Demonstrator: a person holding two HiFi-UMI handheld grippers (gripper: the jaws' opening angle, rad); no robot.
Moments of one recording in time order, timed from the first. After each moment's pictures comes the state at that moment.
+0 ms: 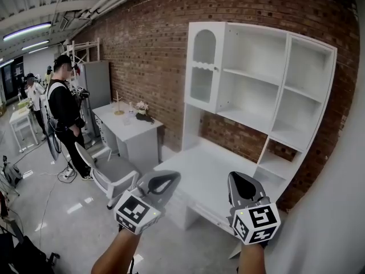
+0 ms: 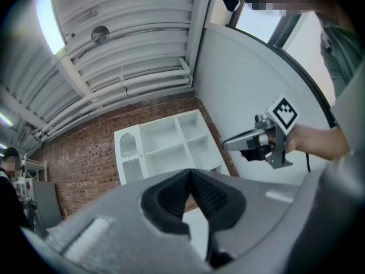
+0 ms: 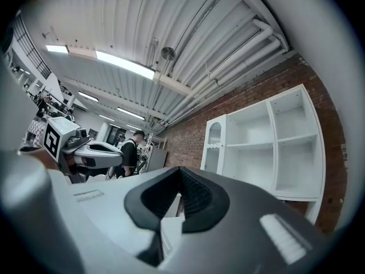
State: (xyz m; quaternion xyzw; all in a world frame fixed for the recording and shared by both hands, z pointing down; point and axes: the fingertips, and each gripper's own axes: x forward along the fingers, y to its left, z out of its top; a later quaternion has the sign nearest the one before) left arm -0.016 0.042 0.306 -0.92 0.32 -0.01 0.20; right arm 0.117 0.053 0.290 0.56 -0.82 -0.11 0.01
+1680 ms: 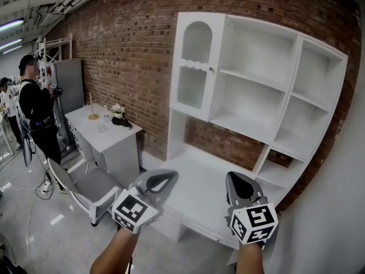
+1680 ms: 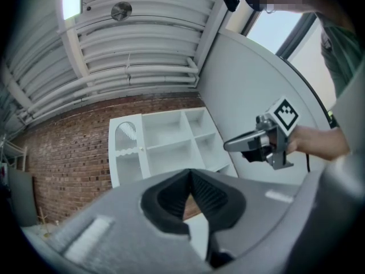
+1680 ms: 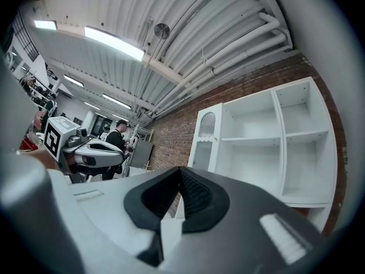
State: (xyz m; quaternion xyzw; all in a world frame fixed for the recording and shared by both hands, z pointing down) left arm -0.046 -0.173 0.305 -0.95 0.25 0.02 0.19; right arm 0.085 -0.142 0.289 0.62 -0.78 -0.11 0.04
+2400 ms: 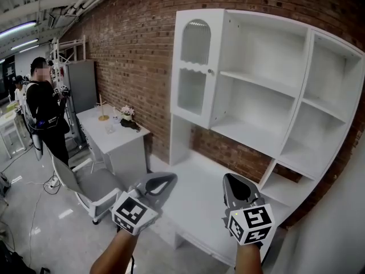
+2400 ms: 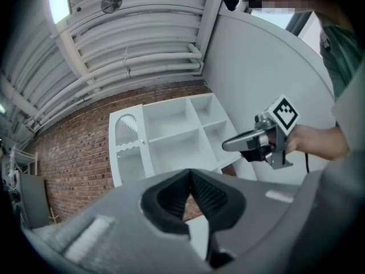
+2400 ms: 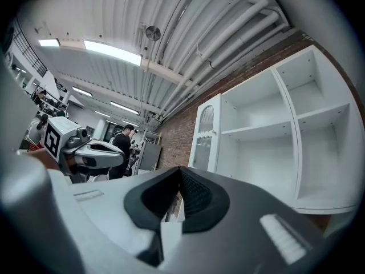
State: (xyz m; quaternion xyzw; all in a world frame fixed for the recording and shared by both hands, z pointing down) left arm 0.050 -0.239 0.313 -0.93 0.31 -0.01 0.19; right arm 0.179 -0.227 0.299 0.56 -0.82 -0.10 0.02
